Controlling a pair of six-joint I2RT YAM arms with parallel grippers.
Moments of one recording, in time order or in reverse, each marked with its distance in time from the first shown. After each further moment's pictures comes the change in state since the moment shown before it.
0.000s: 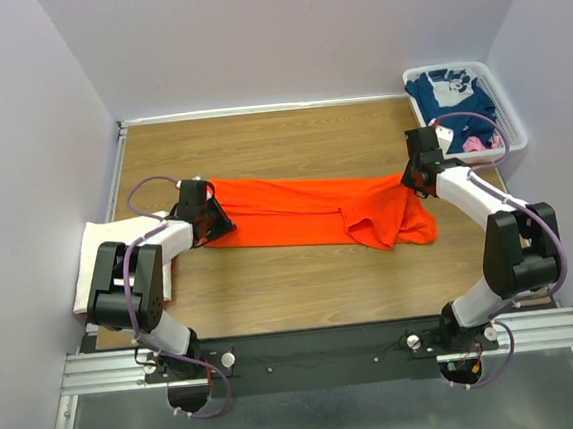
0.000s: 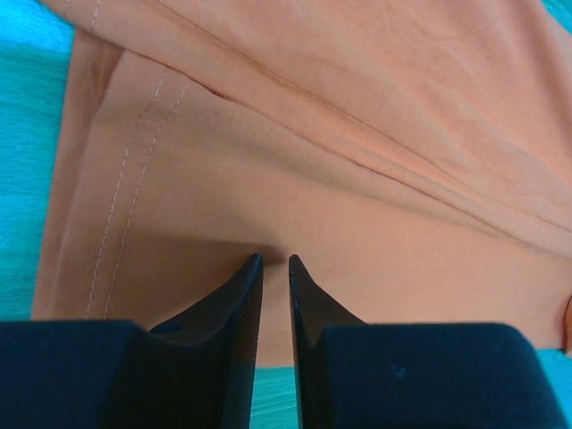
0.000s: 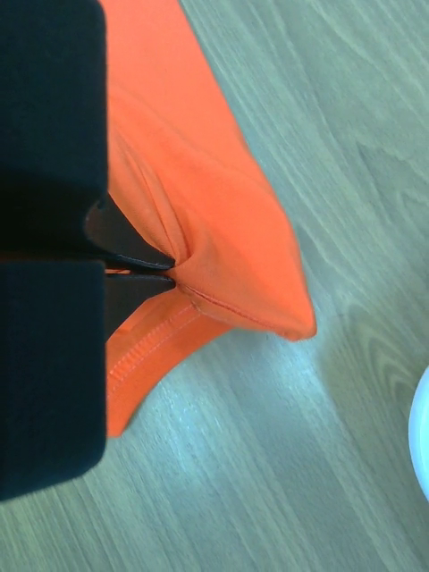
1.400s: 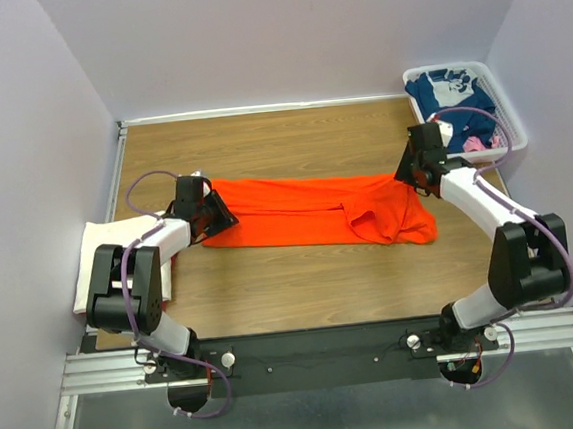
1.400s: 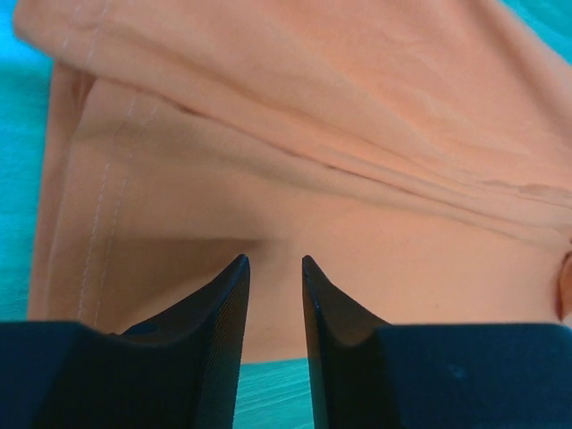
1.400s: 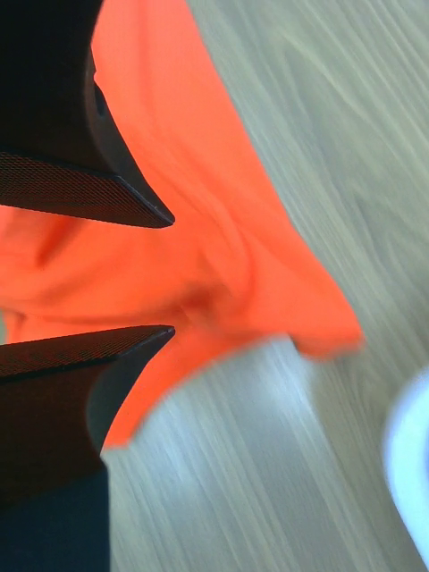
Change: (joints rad) left arm 0.023 -0.014 0.012 0.003 0.060 0.040; right arm -0.019 -0.031 0.029 -0.023 -0.056 -0.023
